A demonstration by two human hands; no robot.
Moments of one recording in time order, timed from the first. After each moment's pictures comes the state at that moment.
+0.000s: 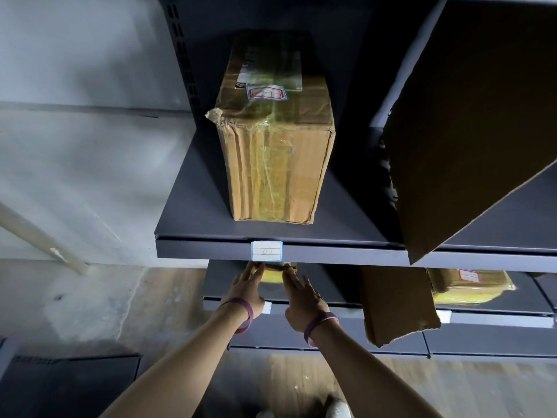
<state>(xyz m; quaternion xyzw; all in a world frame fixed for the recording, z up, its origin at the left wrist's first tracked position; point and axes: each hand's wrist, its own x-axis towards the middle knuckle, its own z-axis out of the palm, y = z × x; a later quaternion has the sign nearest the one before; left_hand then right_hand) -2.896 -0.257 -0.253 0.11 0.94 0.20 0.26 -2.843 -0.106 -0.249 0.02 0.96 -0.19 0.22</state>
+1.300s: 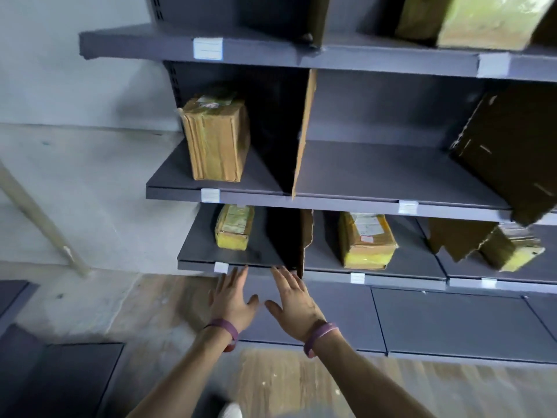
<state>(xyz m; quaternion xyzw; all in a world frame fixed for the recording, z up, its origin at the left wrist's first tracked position) -2.641 -0.171 -0.151 0.04 0.96 0.27 0.06 -2.611 -0.016 -0.149 -0.05 0.96 -0.26 0.05</state>
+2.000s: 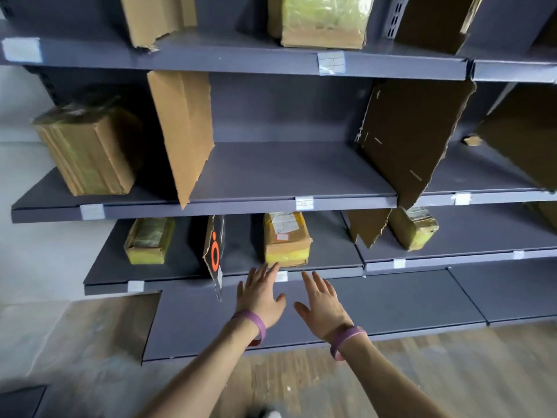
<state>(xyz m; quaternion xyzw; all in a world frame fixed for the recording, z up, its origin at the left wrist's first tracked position) -2.607 0.075 -0.136 0.19 0.94 0.25 0.14 -2.542 0.220 -0.141 0.13 0.96 -0.23 0.09</state>
